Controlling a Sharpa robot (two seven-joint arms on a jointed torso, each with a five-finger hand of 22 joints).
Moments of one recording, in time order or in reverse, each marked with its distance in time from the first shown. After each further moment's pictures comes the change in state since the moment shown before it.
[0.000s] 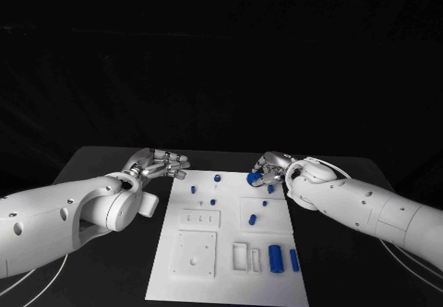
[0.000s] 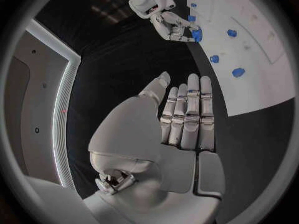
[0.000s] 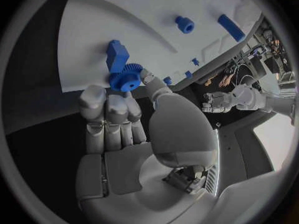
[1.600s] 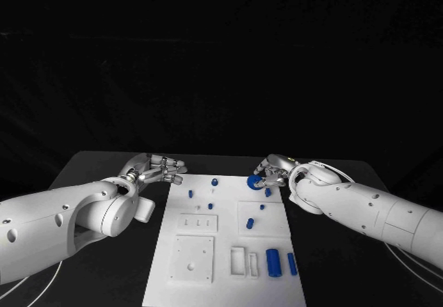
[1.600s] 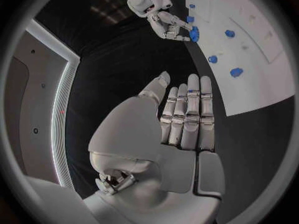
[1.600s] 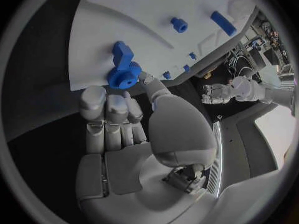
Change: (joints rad) left arm 0.000 -0.002 0.000 -0.004 -0.007 0.010 -0.017; left_hand 0.000 0.000 -0.005 0.000 0.000 0.000 0.000 0.000 0.000 0.000 0.000 0.000 0.000 -0.004 0.004 0.000 0.000 0.000 0.000 0.000 0.000 0.003; right arm -0.005 -0.048 0.000 0.035 0.081 -0.021 0.020; right_hand -0.032 0.010 -0.067 0.006 0.224 -0.014 0.006 0.000 -0.002 0.000 0.000 0.006 0.004 0.007 0.000 -0.005 0.011 0.000 0.000 0.000 0.015 0.000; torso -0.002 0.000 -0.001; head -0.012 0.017
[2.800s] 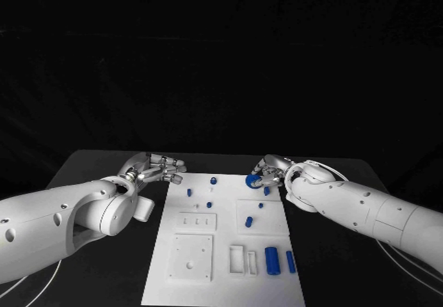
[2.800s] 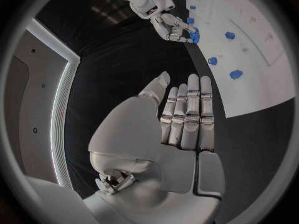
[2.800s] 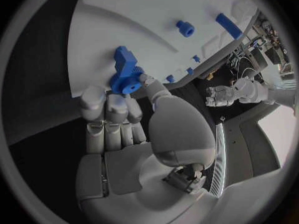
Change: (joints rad) left arm 0.000 0.004 0.000 -0.002 -0.001 0.010 -0.005; left_hand 0.000 0.000 0.000 0.000 0.000 0.000 0.000 0.000 0.000 -0.004 0.004 0.000 0.000 0.000 0.000 0.000 -0.001 0.000 0.000 0.000 0.000 0.002; right arm -0.005 0.036 0.003 -0.047 -0.008 0.025 -0.016; right_hand 0.000 0.000 0.002 -0.003 -0.033 0.000 -0.003 -0.001 -0.001 0.000 0.000 0.000 -0.002 0.000 0.000 0.000 0.000 0.000 0.000 0.000 0.000 0.000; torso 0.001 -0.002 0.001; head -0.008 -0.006
